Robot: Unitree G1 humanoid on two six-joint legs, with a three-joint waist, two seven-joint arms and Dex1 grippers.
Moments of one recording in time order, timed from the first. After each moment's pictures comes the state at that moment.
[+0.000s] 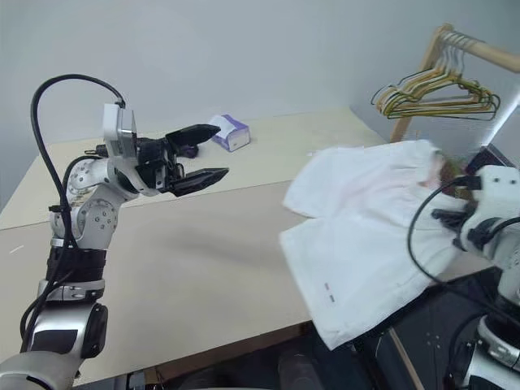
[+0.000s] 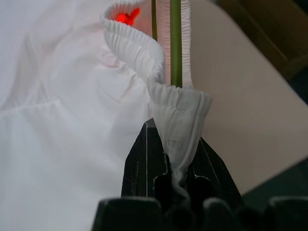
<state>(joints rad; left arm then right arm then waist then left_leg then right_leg) -0.69 0.49 0.07 0.10 -0.63 0.27 -1.19 -0.51 -0.75 -0.62 -0.27 0.20 1.61 0.27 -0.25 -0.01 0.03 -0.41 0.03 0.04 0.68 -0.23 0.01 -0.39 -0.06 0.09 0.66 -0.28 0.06</state>
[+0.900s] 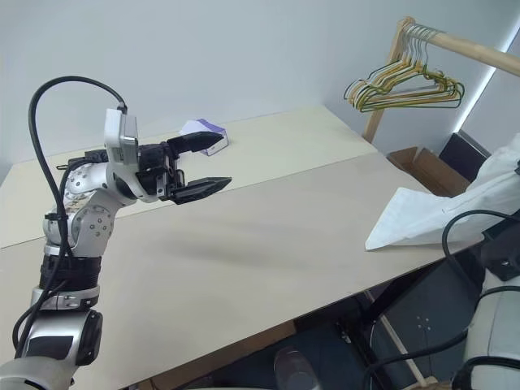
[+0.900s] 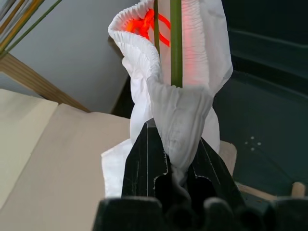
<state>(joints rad) -0.65 0.52 0.06 -0.01 -0.64 0.31 -1.16 -1.29 -0.95 -0.76 1.01 0.10 1.02 -0.19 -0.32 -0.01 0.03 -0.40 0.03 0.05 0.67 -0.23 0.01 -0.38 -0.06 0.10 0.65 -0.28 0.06</state>
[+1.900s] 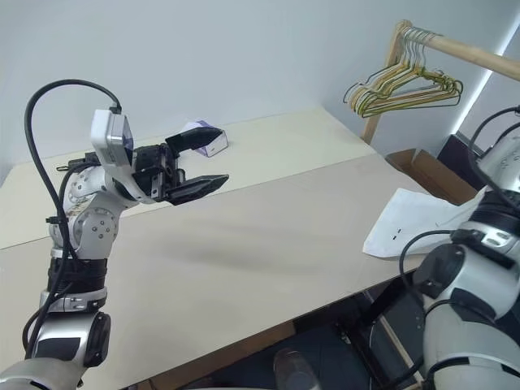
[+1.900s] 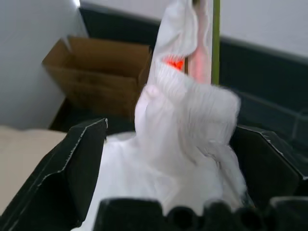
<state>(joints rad) -0.64 0.47 0.10 -0.01 -0.69 0.29 -1.19 -1.03 -0.60 -0.59 0.35 0.07 1.05 -0.60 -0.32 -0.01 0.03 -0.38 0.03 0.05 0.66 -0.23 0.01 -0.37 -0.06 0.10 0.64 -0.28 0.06</state>
